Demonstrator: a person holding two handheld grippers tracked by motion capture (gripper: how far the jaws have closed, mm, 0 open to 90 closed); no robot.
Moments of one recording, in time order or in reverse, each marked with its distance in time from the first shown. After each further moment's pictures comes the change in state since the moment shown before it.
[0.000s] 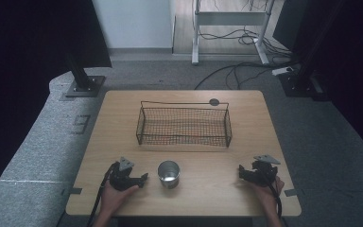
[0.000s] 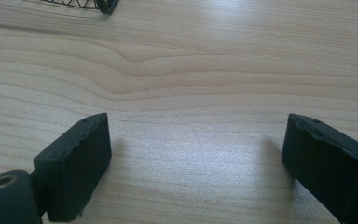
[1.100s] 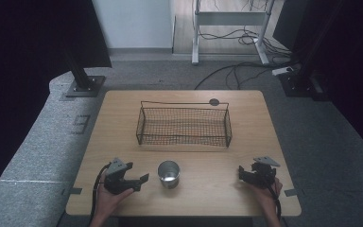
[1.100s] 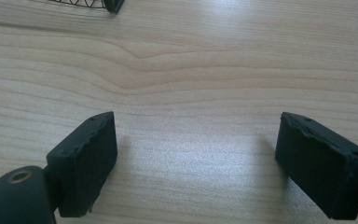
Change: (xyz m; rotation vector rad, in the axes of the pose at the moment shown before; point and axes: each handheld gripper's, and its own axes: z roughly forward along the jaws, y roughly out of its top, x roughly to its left) left arm -0.014 0.010 -0.051 -0.192 -0.200 -0.008; right arm 0.005 -0.004 -0.005 -0.009 -0.006 0.006
